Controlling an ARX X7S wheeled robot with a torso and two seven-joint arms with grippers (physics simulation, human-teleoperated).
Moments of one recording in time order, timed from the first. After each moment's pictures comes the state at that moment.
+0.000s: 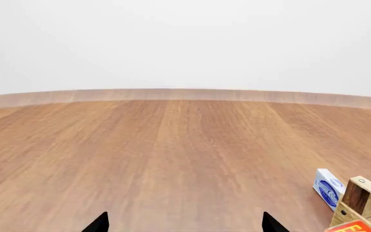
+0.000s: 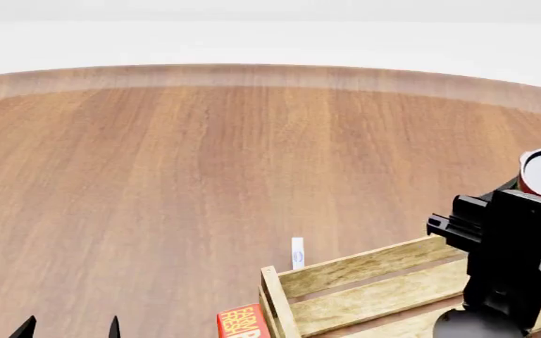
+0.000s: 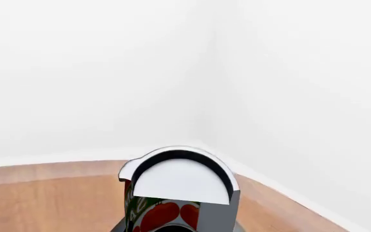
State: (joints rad) left arm -0.08 -0.26 0.33 -0.06 -0.30 0.05 -0.32; right arm 0.54 0.28 -0.08 0.13 0.10 0.34 0.56
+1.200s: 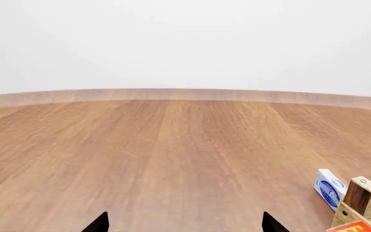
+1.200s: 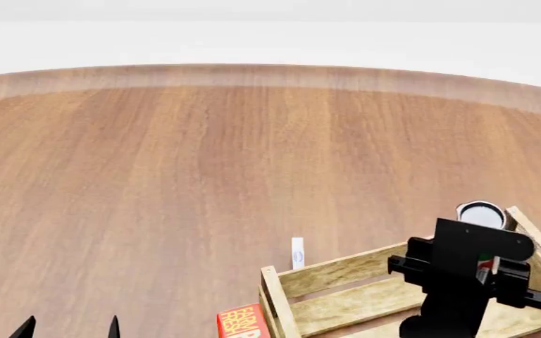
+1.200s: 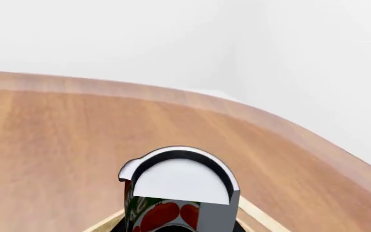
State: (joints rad) left arm -0.08 -0.27 0.35 -0.07 -0.31 0.06 -0.34; right arm 0.90 0.15 -0.14 1.31 0.05 -0.25 0.44
